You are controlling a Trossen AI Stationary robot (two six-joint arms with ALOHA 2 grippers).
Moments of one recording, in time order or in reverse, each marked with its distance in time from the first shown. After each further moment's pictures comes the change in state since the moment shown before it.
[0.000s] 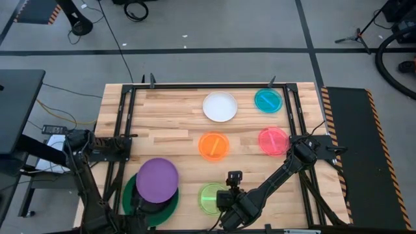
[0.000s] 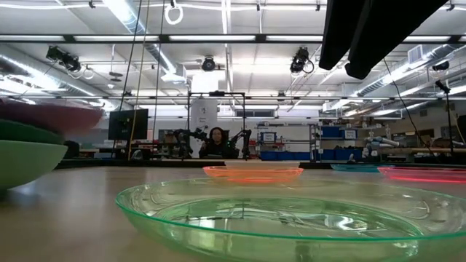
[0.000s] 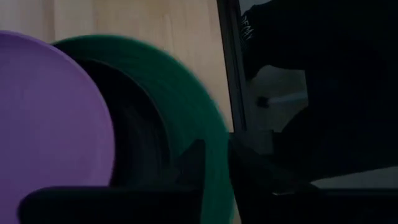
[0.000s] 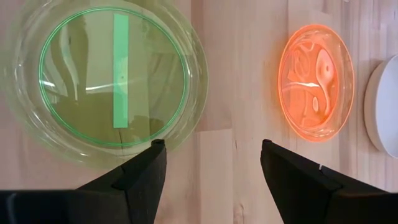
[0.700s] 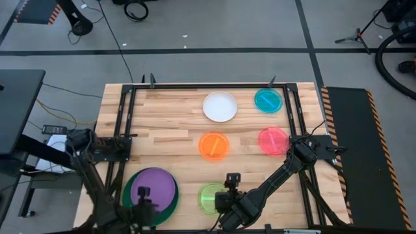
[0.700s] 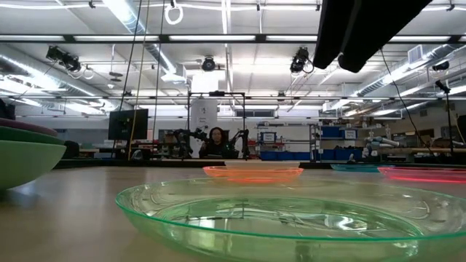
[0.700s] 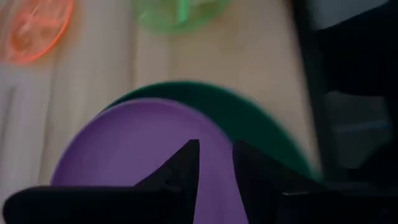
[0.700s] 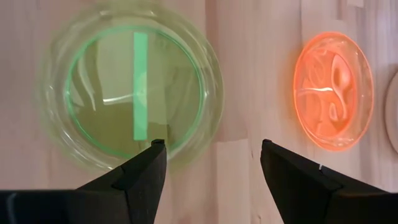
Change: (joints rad) left arm 0.063 0.000 -0.076 -0.034 -0.206 0.057; right arm 0.000 0.000 0.000 0.067 -0.019 0.000
